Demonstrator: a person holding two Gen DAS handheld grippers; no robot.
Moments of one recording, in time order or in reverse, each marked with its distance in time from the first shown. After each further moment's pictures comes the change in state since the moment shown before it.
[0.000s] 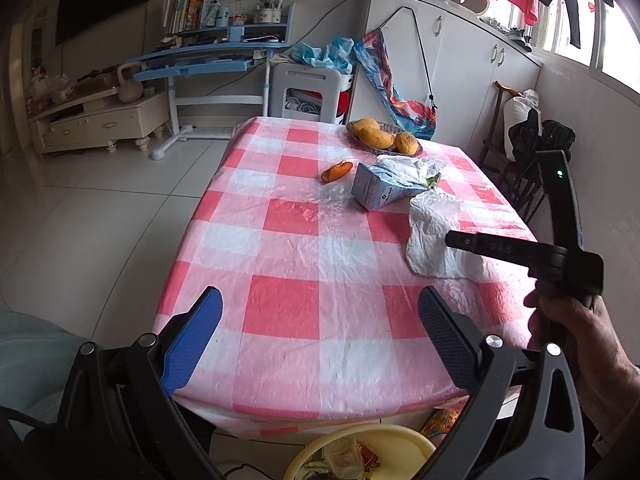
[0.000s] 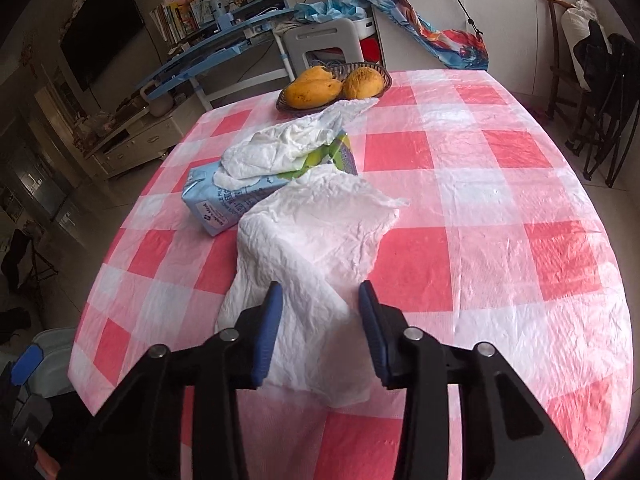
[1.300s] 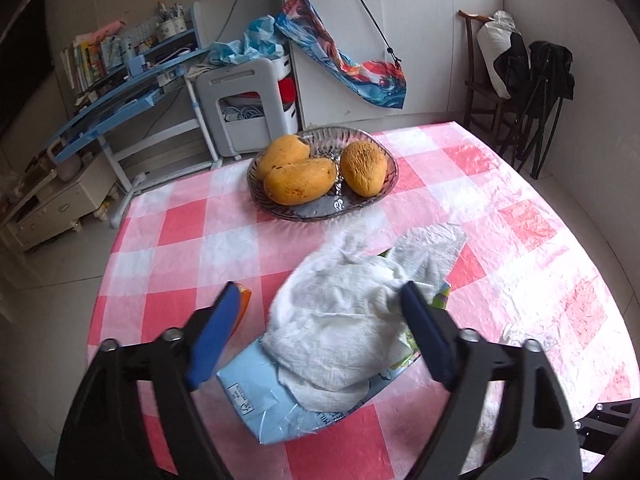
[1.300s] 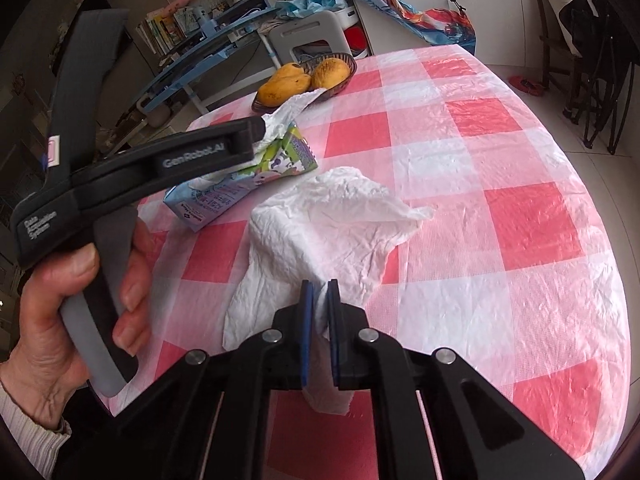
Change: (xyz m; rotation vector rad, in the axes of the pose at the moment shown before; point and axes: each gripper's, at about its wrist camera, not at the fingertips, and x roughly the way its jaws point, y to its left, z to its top) left arm 0.203 -0.118 0.134 0.314 0.105 0.007; right arm -0.003 -0.023 0.003 0.072 0.029 0.045
